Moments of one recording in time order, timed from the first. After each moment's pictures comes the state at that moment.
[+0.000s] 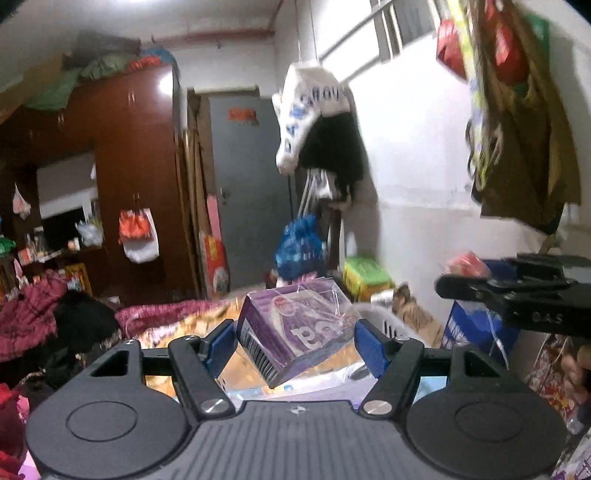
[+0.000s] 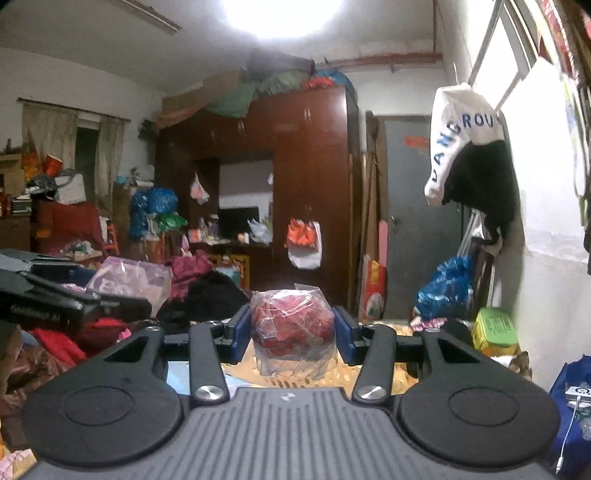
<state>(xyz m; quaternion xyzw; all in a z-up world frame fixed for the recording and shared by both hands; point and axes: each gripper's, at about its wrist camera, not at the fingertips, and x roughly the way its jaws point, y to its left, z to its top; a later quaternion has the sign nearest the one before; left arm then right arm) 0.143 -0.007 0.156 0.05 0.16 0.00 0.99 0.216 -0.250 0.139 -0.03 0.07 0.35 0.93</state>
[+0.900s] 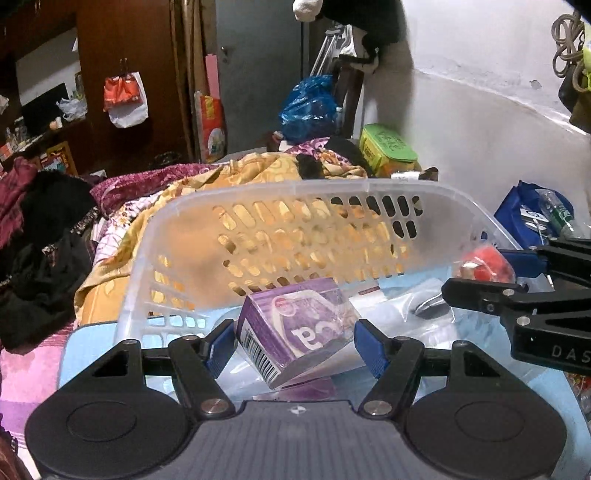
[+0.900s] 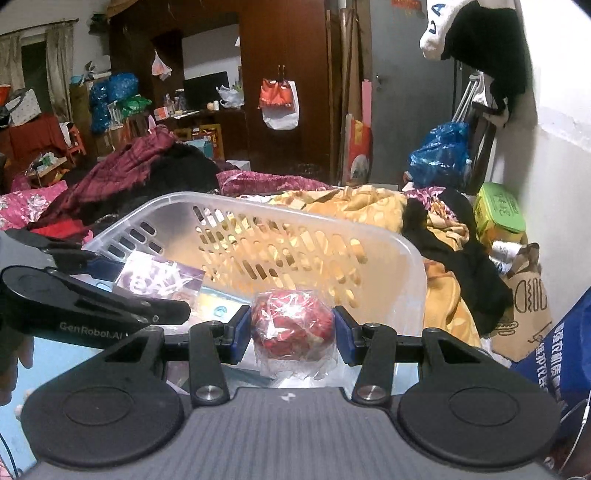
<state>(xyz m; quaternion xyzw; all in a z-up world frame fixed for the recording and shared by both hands) 0.305 0.037 0.064 0.00 0.38 0.01 0.92 0.321 -0.191 0.073 -0.08 0.29 0.31 0.90</state>
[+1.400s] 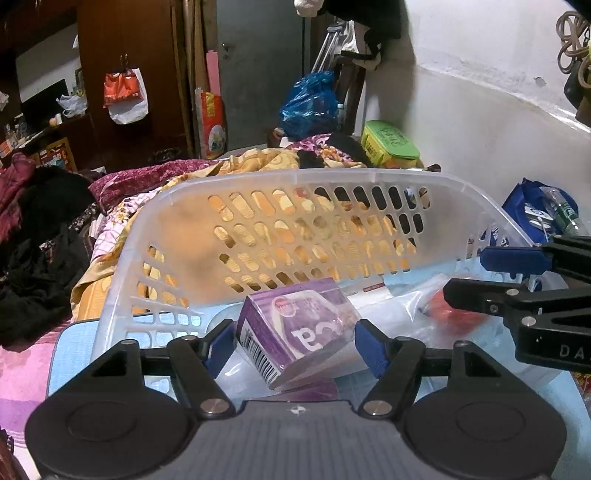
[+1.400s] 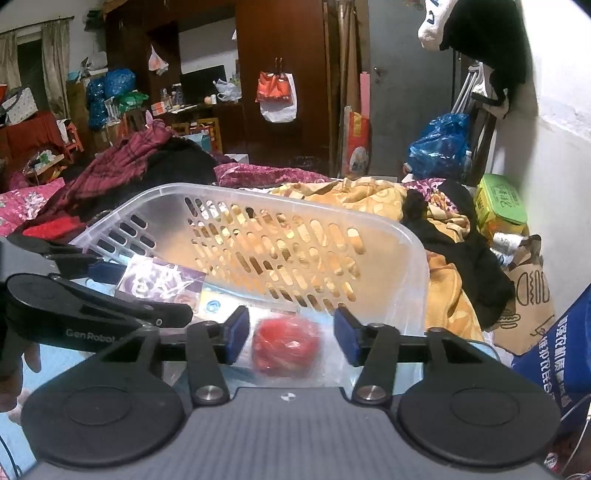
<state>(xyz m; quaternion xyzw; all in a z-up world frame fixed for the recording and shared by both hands) 0.312 0.039 0.053 0.00 0.38 0.01 0.93 0.332 -0.193 0.070 -0.08 0.31 0.31 0.90</state>
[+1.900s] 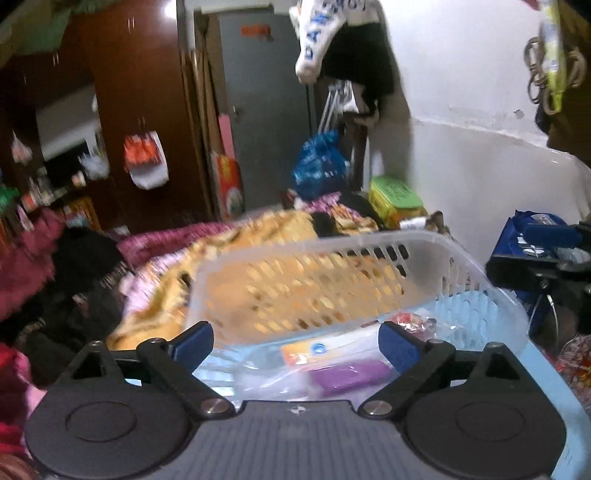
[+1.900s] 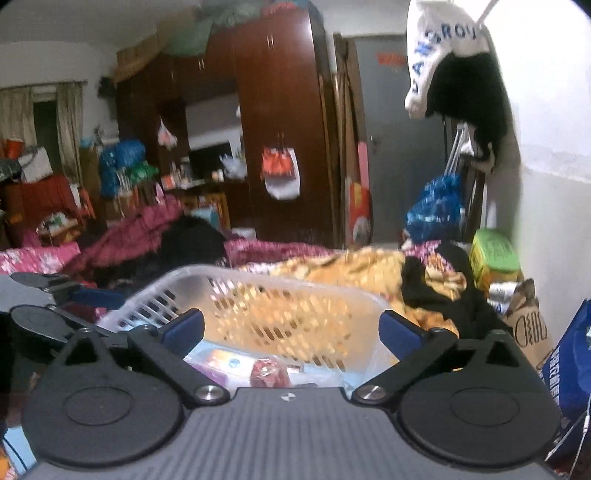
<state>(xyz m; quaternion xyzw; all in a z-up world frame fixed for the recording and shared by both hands) 0.233 0.018 0.110 0.05 0.28 0.04 0.96 0.283 -0.236 0.114 -0.02 0.19 0.32 0.93</state>
